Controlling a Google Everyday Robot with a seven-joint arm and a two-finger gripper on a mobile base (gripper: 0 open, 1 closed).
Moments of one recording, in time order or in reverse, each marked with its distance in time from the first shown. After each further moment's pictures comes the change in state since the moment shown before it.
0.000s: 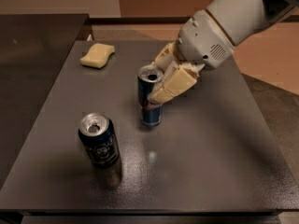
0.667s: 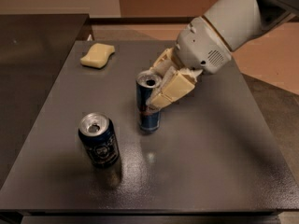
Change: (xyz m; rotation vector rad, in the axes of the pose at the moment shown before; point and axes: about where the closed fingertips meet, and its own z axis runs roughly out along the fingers) arm 0.002 0.005 0.009 -0.018 -0.004 0.005
